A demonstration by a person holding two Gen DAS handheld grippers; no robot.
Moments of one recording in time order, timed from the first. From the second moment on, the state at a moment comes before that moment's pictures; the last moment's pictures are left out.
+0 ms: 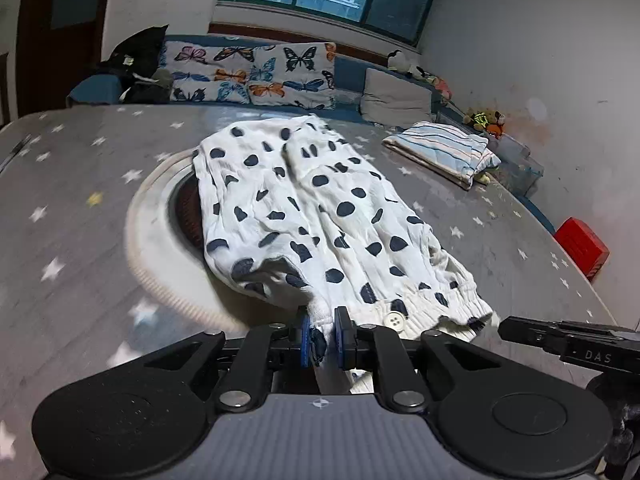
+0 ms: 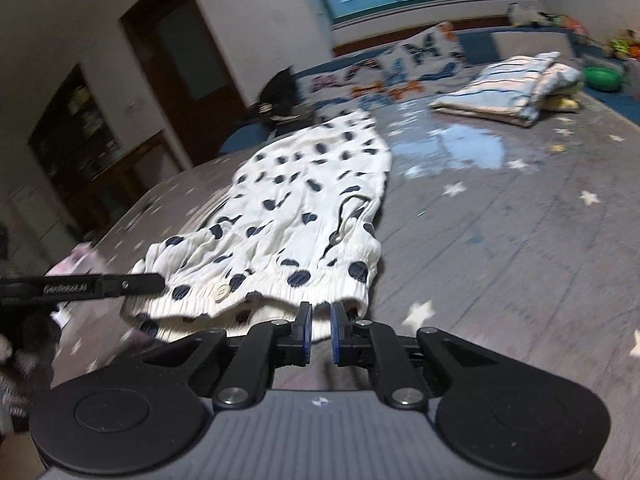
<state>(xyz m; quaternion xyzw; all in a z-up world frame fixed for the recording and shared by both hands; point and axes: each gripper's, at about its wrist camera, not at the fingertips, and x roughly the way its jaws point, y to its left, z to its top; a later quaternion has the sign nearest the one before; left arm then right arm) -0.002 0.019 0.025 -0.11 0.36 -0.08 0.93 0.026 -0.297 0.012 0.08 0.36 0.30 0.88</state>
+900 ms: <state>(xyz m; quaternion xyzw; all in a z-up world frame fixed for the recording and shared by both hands) -0.055 0.064 0.024 -0.14 0.38 -0.07 0.91 0.022 -0.277 0.016 0.10 0.40 0.36 0.84</state>
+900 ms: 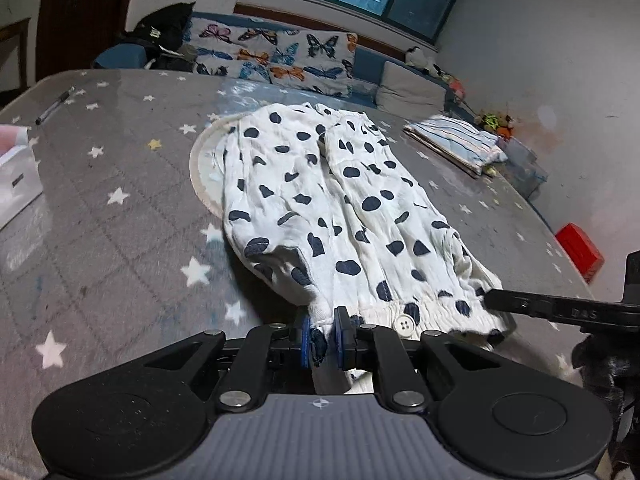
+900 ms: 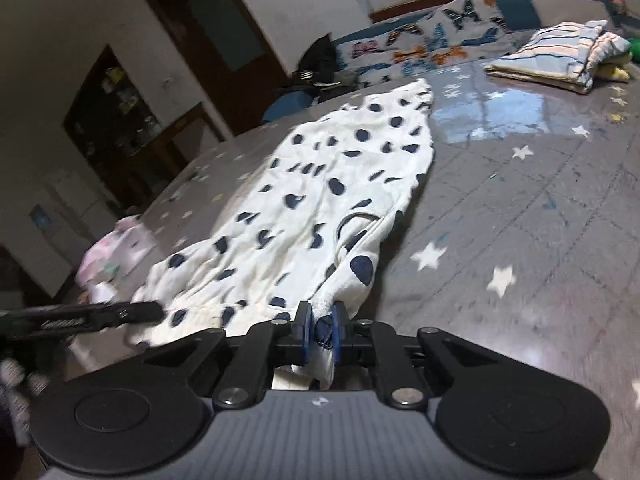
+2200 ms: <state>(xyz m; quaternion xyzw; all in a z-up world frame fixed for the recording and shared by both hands) 0.122 0.073 0.043 -0.05 0.35 -0.02 0.93 0.201 -0.253 0.041 0.04 0.39 0.29 0.87</state>
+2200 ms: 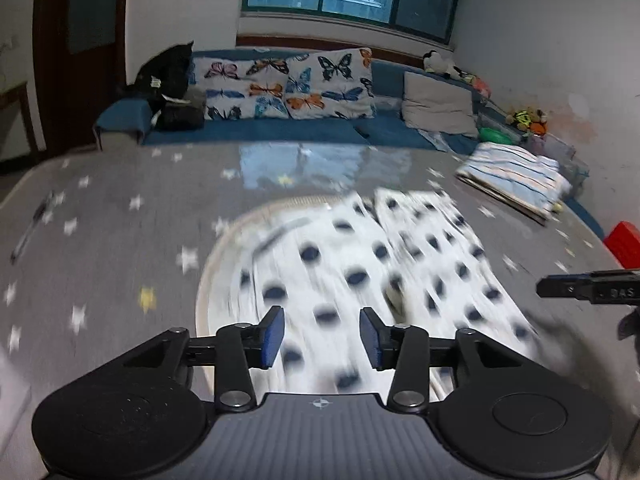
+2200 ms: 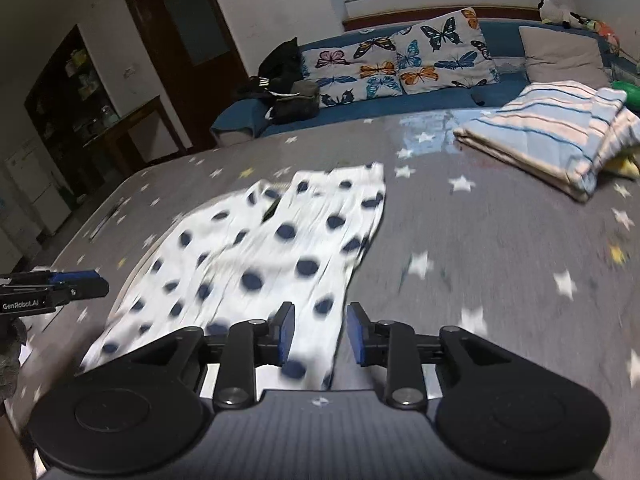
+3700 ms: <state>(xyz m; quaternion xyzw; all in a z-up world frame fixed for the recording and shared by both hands) 0.176 0.002 0.015 0.01 0.35 -0.31 0.88 0.358 -0.213 0.000 0.06 0.40 0.26 0.88</state>
